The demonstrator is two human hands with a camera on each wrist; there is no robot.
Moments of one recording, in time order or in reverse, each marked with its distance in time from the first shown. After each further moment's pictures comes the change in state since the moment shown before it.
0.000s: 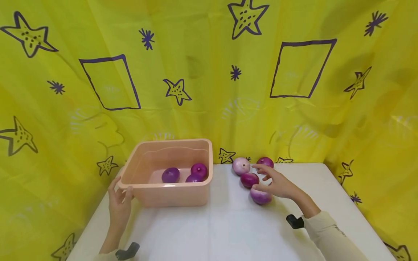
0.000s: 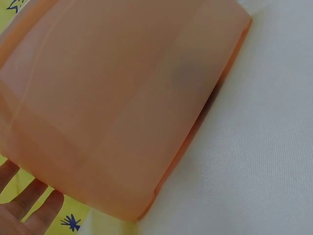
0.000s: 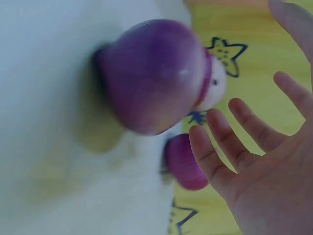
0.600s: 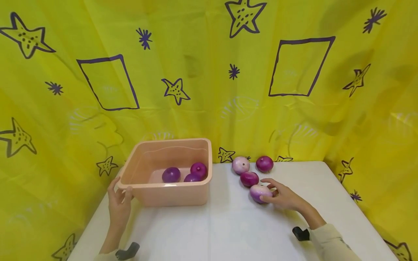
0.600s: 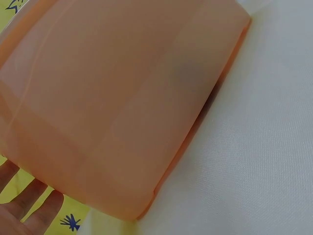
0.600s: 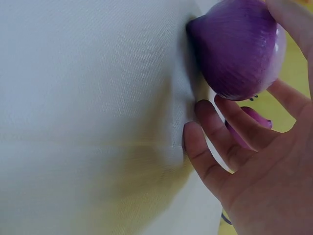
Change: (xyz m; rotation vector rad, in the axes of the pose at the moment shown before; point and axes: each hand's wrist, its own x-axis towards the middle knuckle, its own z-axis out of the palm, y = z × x) left_hand 0.000 0.001 0.000 0.004 0.000 -0.015; right_hand -0.033 0.037 0.018 0.065 -0.063 0.129
